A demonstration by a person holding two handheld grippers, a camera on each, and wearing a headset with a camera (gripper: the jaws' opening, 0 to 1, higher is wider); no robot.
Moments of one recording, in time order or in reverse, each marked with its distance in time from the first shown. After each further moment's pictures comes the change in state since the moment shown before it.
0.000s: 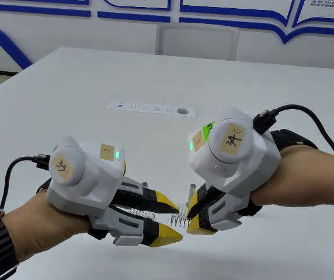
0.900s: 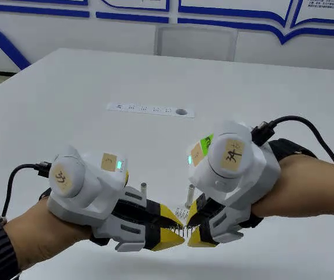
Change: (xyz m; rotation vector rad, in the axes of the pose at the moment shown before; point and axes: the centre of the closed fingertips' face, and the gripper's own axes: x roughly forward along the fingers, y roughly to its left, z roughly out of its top) left arm 0.002 -0.012 0.003 0.042 -0.020 -0.039; right arm 0.006 0.011 -0.010 -0.017 0.014 0.025
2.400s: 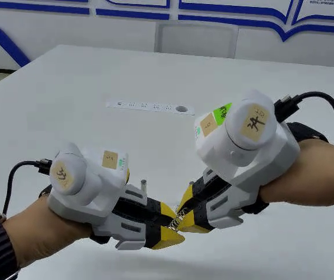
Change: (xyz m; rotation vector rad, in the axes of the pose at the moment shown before) left arm 0.003 -0.002 -0.003 -0.011 0.017 -0.002; right arm -0.026 0.002 0.038 0.024 -0.138 -0.016
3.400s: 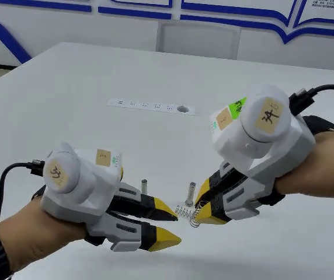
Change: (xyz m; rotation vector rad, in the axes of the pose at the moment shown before) left arm -0.014 0.009 -0.005 -0.069 -0.026 0.061; right arm -0.015 -0.019 -0.029 0.029 0.082 -0.039
